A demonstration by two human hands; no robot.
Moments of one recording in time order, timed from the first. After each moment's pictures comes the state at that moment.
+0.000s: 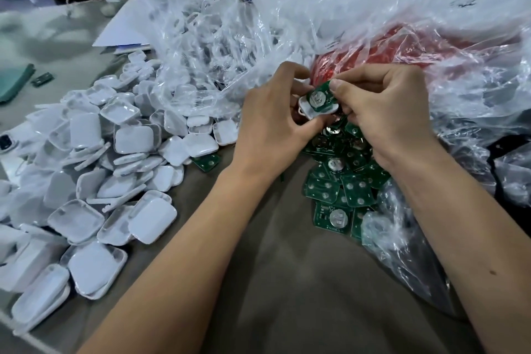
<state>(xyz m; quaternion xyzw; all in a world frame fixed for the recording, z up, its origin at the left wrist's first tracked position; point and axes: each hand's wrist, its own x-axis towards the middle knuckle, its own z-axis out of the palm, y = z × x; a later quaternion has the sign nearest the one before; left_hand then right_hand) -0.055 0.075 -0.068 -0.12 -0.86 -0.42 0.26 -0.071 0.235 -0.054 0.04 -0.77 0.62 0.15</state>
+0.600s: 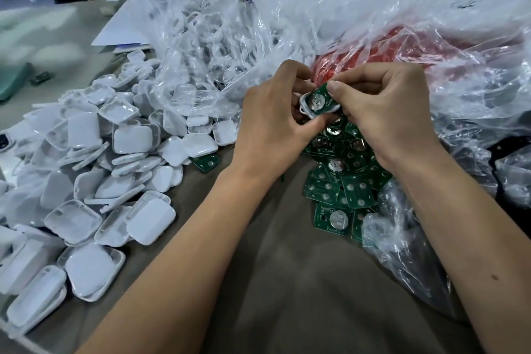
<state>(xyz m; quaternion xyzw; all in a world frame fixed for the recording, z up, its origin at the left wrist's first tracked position) -0.054 0.076 -0.067 -0.12 -0.85 -0.42 0.27 -0.071 0.236 -0.055 0.08 -0.79 0.58 0.17</state>
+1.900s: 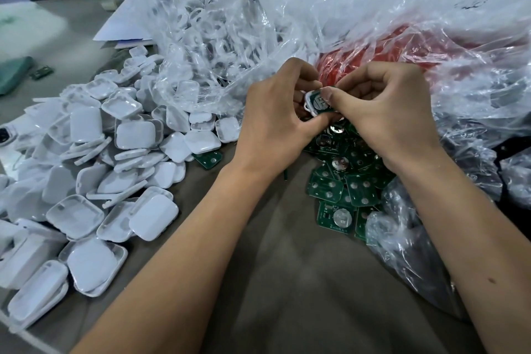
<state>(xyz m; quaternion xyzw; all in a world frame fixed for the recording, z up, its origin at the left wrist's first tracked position) -0.059 0.071 -0.073 -0.15 -0.83 -0.46 0.27 -0.069 0.235 -0.055 0.08 -0.84 0.52 0.17</state>
